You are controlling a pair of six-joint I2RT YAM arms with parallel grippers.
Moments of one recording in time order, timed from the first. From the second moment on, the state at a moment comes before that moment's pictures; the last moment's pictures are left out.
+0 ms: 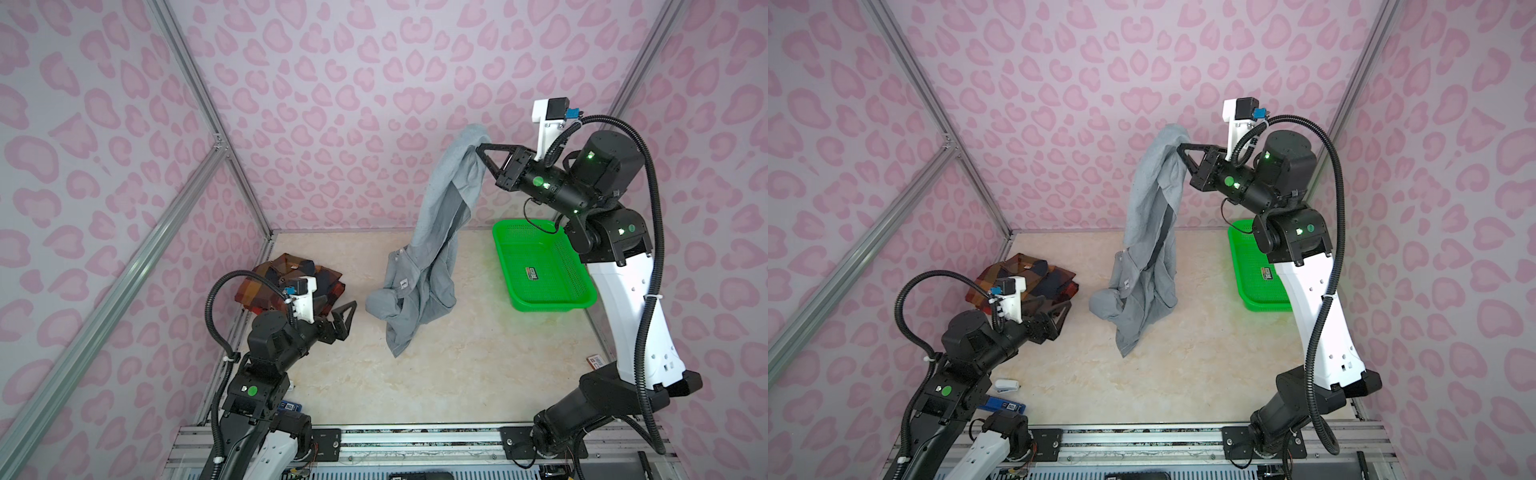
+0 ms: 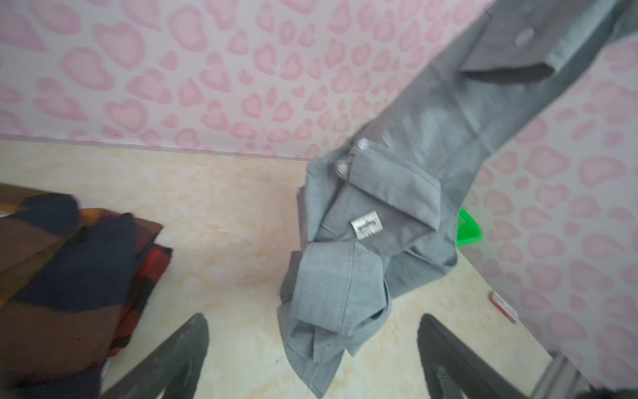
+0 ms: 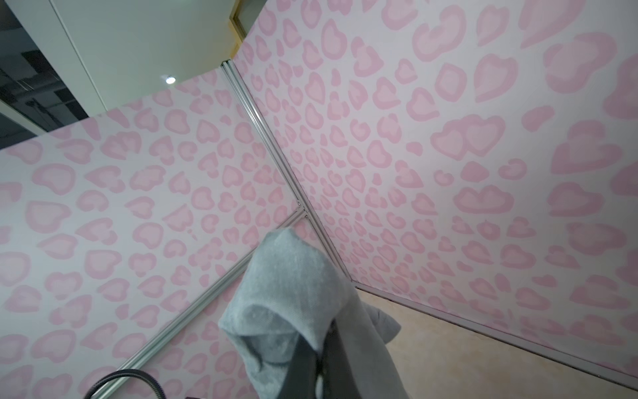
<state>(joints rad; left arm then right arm) -0.30 0.57 0.68 -0.35 0.33 -0.29 0.33 1.60 2.26 -0.53 -0.50 0.60</state>
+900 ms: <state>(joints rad) -0.76 1.15 0.72 0.25 0.28 -0.20 0.28 1.49 2.07 0.27 -0.86 1.33</state>
